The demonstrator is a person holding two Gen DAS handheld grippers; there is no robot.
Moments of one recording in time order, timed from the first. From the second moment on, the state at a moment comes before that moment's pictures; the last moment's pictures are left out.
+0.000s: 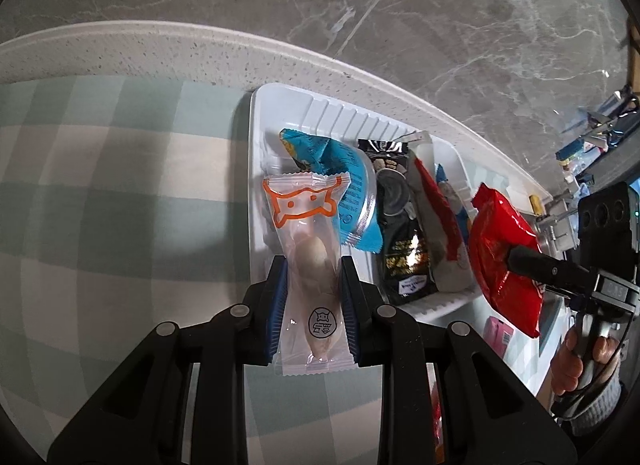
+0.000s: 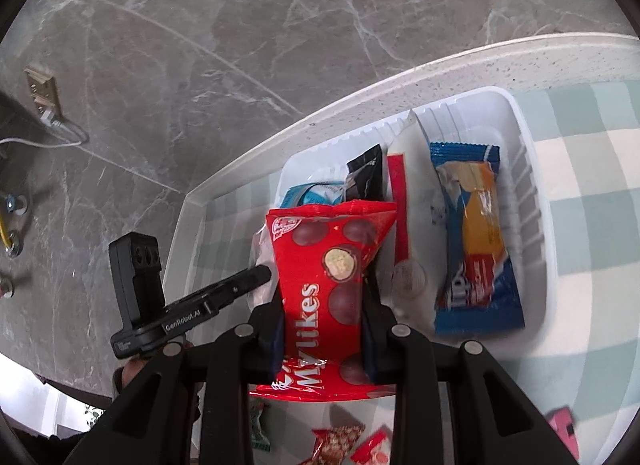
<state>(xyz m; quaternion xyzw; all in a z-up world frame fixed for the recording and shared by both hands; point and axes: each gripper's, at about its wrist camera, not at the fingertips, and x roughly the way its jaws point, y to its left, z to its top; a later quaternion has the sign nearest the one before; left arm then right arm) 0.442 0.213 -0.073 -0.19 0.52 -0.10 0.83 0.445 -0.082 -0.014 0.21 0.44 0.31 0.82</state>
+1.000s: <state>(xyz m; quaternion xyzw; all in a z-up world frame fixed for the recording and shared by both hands) 0.456 0.172 -0.065 -0.09 0.50 -0.11 0.86 0.462 -0.066 -0.003 0.12 0.41 0.26 0.87</state>
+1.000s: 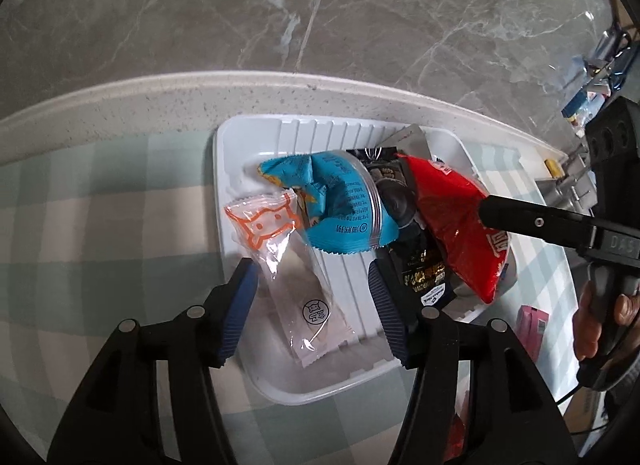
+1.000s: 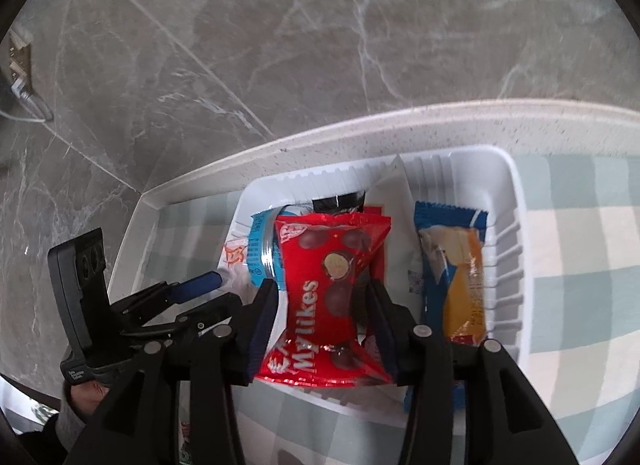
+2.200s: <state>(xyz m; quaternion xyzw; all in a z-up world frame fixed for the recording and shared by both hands) 0.267 0.105 -0.025 -0.04 0.50 -0.17 0.85 0.230 -0.160 -0.033 0.08 0.37 0.20 0.90</state>
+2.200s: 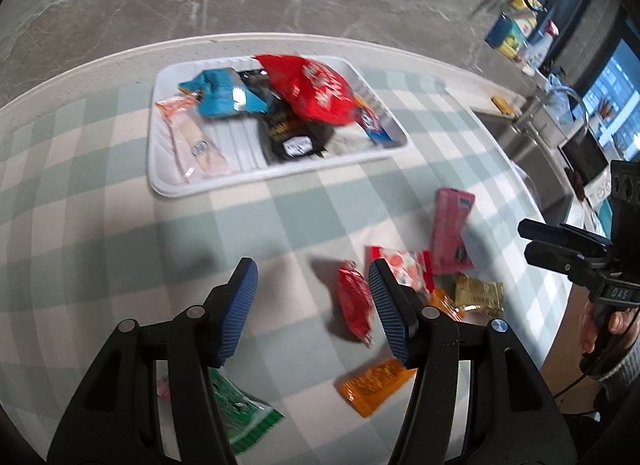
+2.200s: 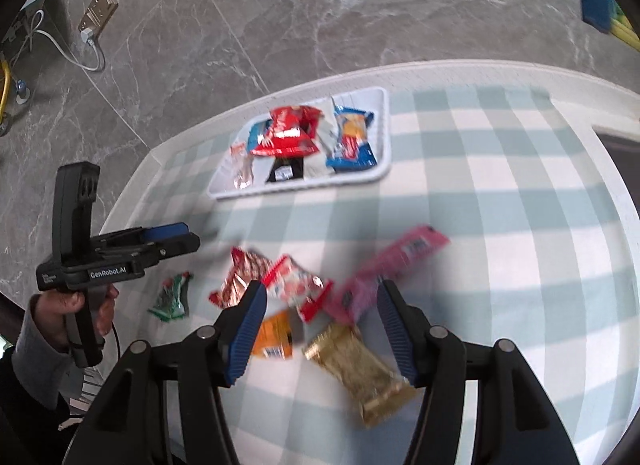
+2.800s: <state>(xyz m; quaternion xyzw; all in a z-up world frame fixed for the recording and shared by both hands) 0.238 0.057 -0.026 0.01 0.51 -0.19 0.84 0.191 -0.155 -0.057 0.01 0.37 0.20 0.91</state>
